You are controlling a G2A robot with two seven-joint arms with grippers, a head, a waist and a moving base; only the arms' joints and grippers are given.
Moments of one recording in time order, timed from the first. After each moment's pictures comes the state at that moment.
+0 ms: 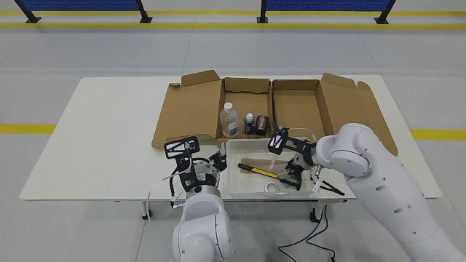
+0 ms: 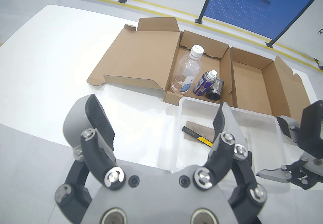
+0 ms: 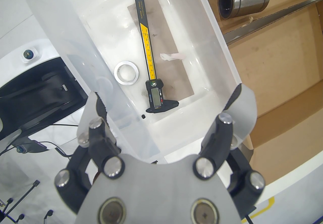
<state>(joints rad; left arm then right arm) 1.62 -1.61 -1.01 -2.17 1.90 0.69 -0.79 -0.94 -1.02 1.00 -1.69 -0.79 -0.54 1.28</state>
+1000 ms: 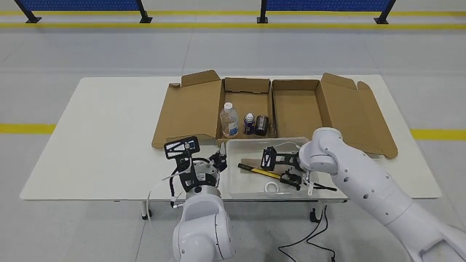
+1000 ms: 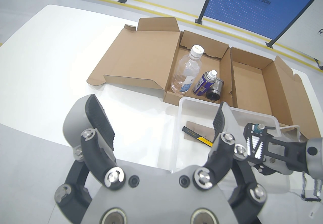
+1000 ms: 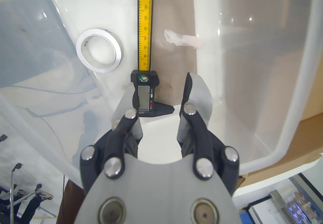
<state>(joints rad) 1.62 -1.61 -1.01 -2.17 1.90 0.69 -0.79 -0.73 -1.04 0.60 -1.38 -0.91 -0.69 1.13</state>
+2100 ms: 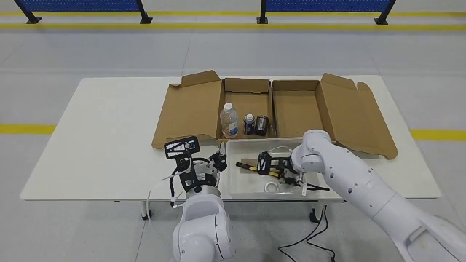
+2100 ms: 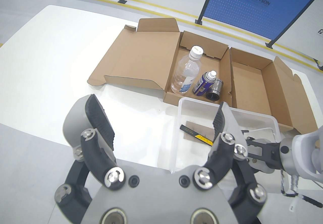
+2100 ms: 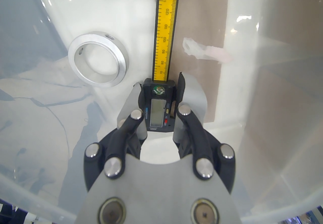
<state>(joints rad) 1.62 -1.61 -1.01 -2.17 1.90 0.69 -0.79 -0.66 -1.11 0.50 -1.21 -0.91 -0.72 1.07</state>
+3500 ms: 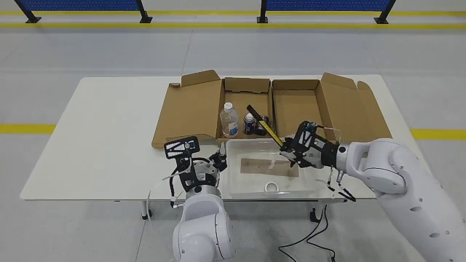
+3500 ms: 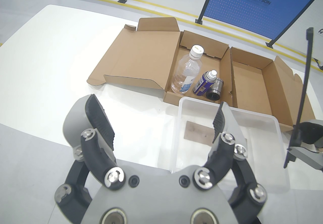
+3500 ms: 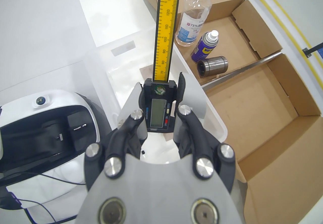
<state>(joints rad) 1.62 -1.61 -1.01 -2.17 1.90 0.69 -0.79 -1.15 -0.88 1.20 -1.82 -0.80 -0.64 0.73</state>
